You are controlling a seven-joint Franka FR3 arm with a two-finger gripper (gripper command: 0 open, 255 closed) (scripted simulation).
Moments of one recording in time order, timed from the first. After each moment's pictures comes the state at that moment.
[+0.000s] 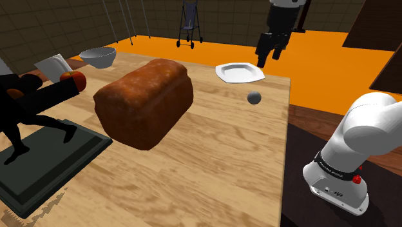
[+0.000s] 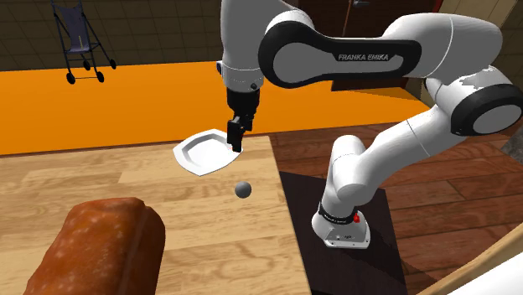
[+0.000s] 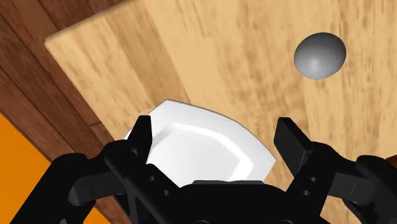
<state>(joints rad) 0.04 -0.78 0.17 -2.30 0.09 1.60 0.19</state>
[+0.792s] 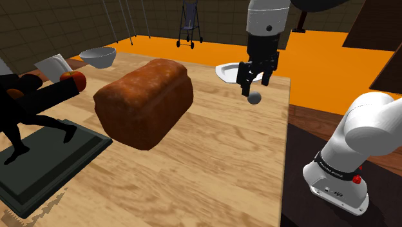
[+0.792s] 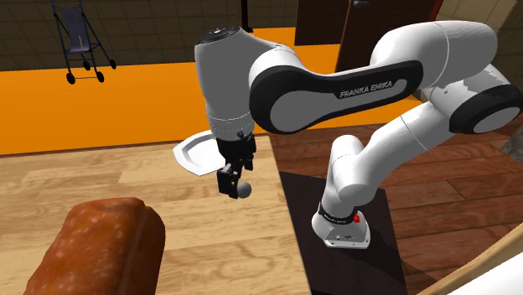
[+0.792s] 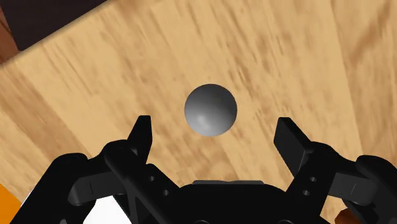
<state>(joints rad) 0.08 -0.69 0.36 -2.31 0.23 1.61 0.45</state>
